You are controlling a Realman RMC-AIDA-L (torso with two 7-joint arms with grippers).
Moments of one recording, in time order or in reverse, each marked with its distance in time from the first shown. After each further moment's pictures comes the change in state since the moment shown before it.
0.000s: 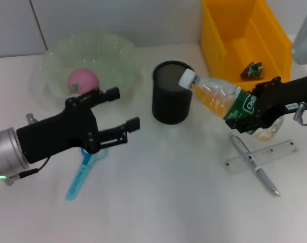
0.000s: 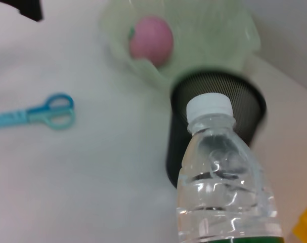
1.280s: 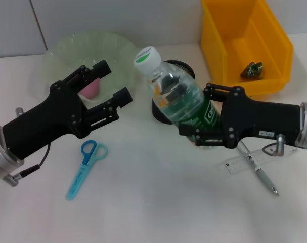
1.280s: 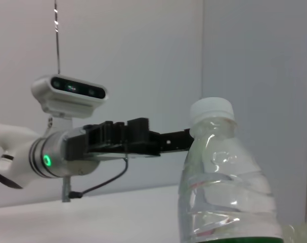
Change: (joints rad) left arm -0.004 -0.005 -0.005 -0.167 -0.302 0.197 0.032; right arm -0.019 0.002 0.104 0.688 0.807 -0.082 -0.934
